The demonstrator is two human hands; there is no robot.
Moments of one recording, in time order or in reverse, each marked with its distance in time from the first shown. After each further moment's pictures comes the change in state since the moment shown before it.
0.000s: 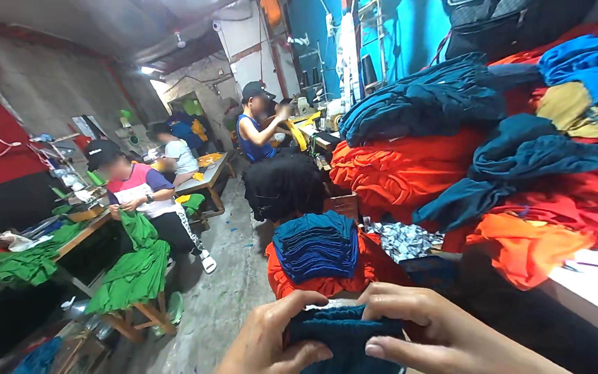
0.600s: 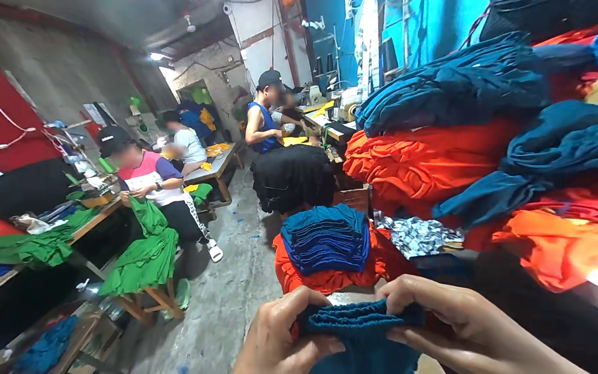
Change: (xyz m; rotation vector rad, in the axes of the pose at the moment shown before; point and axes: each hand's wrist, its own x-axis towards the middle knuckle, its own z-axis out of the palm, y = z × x) left_hand -0.013 -0.003 0.013 -0.054 0.198 -0.028; right_hand -0.005 0.007 0.006 -0.022 0.061 -0.025
